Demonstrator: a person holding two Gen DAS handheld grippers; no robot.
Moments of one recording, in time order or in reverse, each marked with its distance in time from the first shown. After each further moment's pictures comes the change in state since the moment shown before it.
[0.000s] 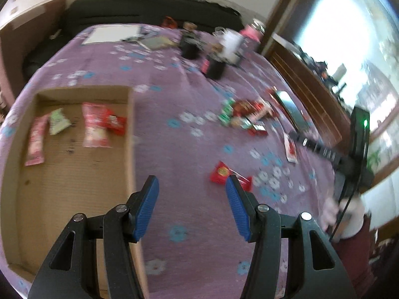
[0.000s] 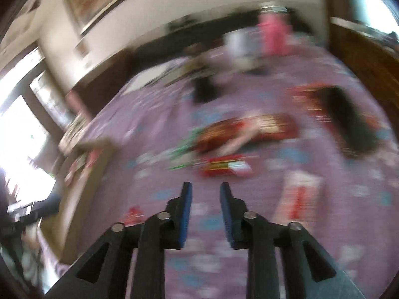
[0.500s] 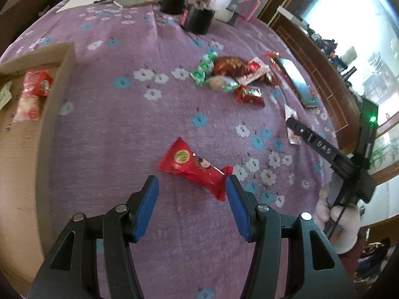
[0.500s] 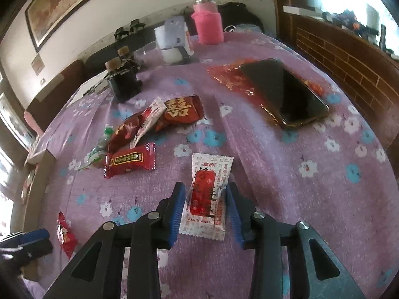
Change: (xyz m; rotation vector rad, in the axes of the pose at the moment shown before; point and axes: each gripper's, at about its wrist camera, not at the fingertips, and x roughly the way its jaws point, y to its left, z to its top) left arm 0.082 -0.049 -0.009 -0.046 0.170 0.007; right arm 0.030 -0.054 -0.020 0.094 -0.003 -0.210
